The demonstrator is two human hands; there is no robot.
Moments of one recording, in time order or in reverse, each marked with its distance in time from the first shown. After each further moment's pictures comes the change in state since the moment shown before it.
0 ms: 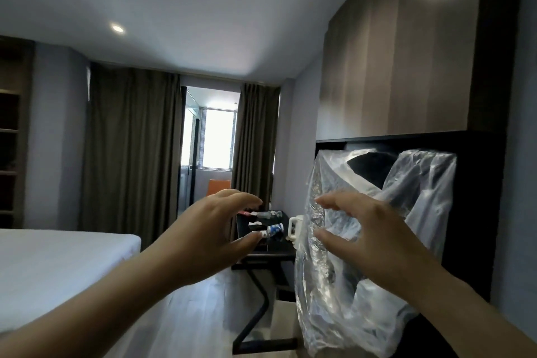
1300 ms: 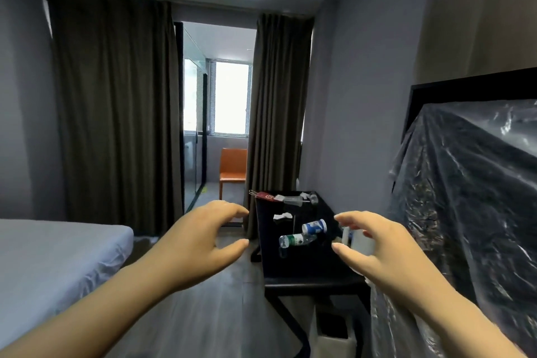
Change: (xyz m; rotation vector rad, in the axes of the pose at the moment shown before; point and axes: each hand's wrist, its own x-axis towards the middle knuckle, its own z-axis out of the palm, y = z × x) left_hand 0.350 -0.568 0.366 -0.048 -0.146 -0.213; right_hand 0.434 0.397 0.514 0.078 -0.177 0.209
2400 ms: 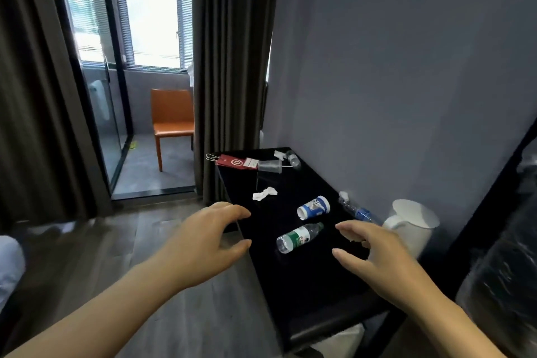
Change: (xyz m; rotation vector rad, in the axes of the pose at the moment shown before) left_hand 0.341 -0.392 0.215 -0.155 -0.303 0.083; right_hand 0.349 0.142 0.313 -0.052 -0.144 0.442
